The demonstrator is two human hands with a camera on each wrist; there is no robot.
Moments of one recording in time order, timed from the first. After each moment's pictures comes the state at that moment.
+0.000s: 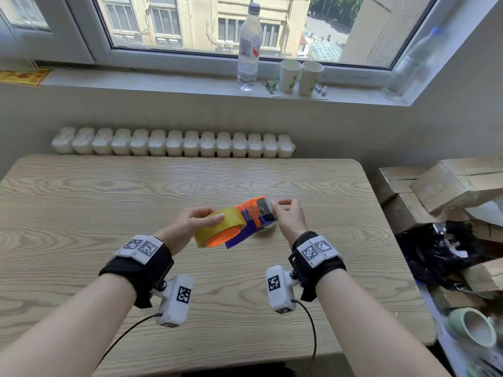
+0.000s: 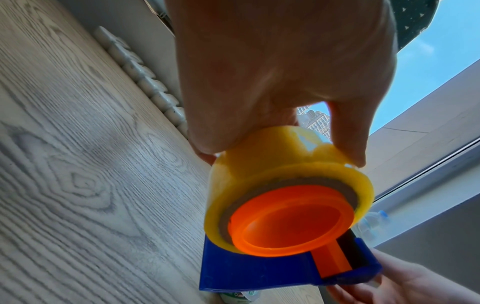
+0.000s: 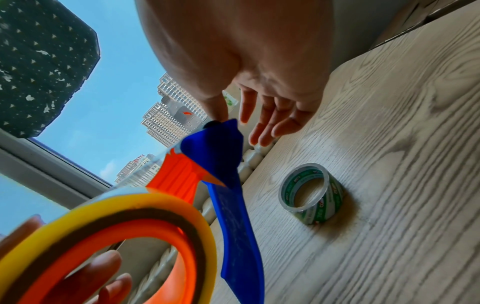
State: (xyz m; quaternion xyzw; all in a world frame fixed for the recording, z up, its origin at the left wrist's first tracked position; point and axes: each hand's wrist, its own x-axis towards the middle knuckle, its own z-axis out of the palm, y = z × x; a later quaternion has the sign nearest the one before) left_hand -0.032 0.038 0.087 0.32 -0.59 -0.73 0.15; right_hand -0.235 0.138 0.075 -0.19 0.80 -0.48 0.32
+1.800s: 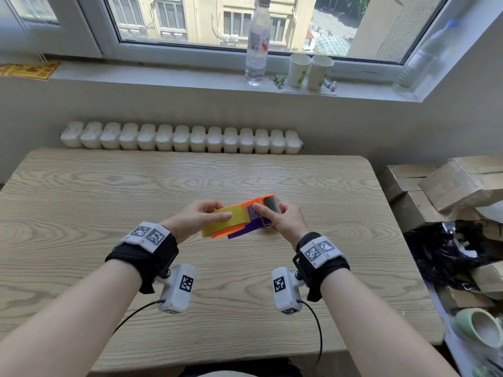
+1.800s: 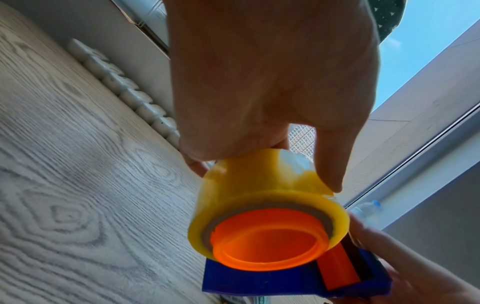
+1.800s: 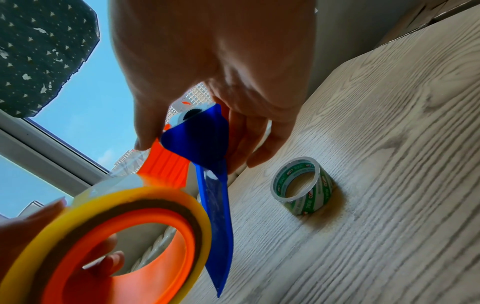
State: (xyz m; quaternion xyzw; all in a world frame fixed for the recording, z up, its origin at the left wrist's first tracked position) left_hand -0.030 0.029 0.094 0.36 -0.64 -0.68 0.06; right_hand -0.217 0.141 0.078 -0.27 0.73 -0.47 0.41
